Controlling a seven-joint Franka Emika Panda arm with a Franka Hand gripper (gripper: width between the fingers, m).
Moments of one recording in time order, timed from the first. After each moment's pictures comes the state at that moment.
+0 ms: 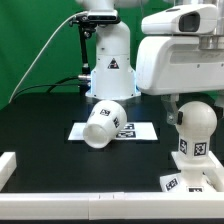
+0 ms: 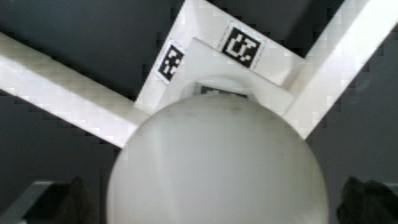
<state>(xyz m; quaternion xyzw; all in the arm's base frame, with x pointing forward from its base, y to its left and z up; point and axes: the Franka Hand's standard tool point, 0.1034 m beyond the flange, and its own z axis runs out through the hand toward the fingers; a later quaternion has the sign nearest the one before) 0.622 0.096 0.124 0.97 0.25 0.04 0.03</state>
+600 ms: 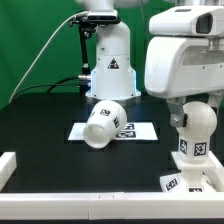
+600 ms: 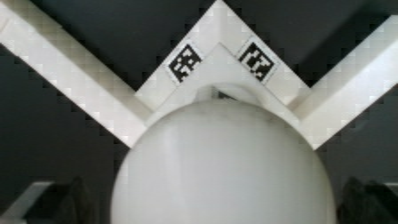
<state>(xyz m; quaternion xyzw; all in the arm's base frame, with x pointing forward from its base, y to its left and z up) 0.622 0.094 0.122 0.94 0.35 0.03 0.04</state>
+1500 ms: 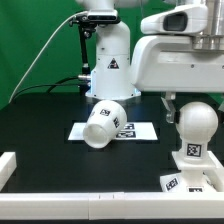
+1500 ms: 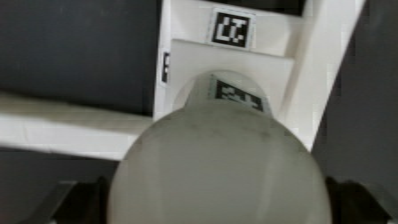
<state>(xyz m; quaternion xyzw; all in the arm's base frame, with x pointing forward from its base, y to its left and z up) 0.627 0.094 0.123 1.00 -0.03 0.05 0.03</state>
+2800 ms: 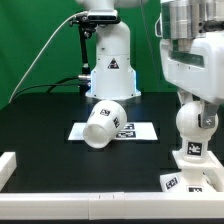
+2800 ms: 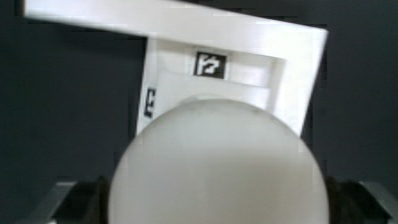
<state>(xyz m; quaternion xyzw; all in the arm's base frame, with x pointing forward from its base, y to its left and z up) 0.622 0.097 0.124 0.72 -0.69 -0.01 -0.06</state>
